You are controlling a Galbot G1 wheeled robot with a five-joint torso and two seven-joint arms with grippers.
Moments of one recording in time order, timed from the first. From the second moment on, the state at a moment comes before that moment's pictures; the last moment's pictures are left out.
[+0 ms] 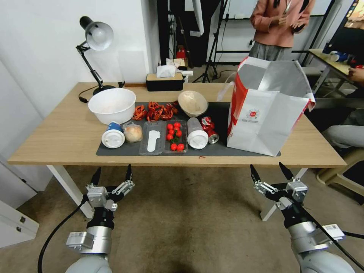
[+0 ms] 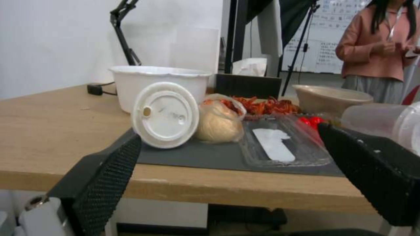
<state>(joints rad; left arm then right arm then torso) 1.74 -1.30 -0.47 -2.13 -0.31 -0.29 -0.15 -1.79 0.80 0.46 2.14 0.57 0.40 0.29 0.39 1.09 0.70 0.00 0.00</state>
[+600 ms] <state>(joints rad) 1.74 -1.29 -0.47 -2.12 -0.29 -0.30 -0.14 -1.78 0.85 0.44 2.12 0.54 0.40 0.27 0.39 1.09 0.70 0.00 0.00</state>
